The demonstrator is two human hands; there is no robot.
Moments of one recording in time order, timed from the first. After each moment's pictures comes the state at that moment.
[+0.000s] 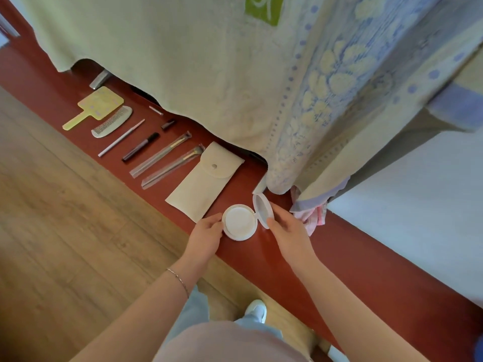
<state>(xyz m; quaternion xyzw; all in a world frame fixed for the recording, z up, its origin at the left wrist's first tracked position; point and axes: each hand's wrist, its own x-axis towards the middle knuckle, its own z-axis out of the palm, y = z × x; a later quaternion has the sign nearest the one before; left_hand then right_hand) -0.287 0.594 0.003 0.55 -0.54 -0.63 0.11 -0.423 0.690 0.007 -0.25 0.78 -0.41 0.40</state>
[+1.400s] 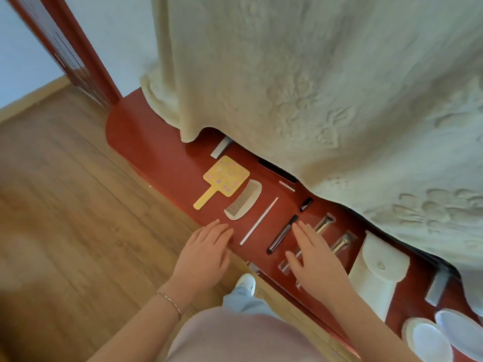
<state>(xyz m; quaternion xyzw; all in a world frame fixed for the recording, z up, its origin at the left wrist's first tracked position) -0.080 0.254 -0.009 0.31 -0.94 -0.11 -0.01 -0.271 0.394 0.020 -0.48 0.84 -0.09 0.24</state>
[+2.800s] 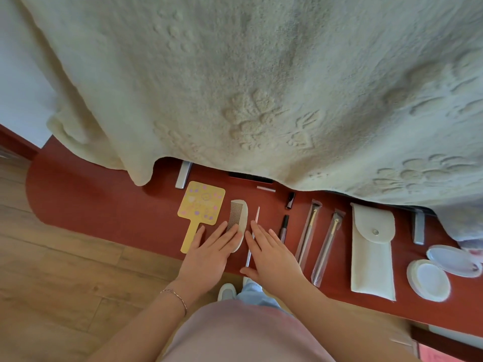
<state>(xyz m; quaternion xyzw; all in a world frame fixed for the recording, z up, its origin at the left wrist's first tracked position) -0.115 0.165 -0.062 0.04 -0.99 -0.07 -0.05 -0.216 0.314 -0.030 -0.49 0.85 0.03 0.19</state>
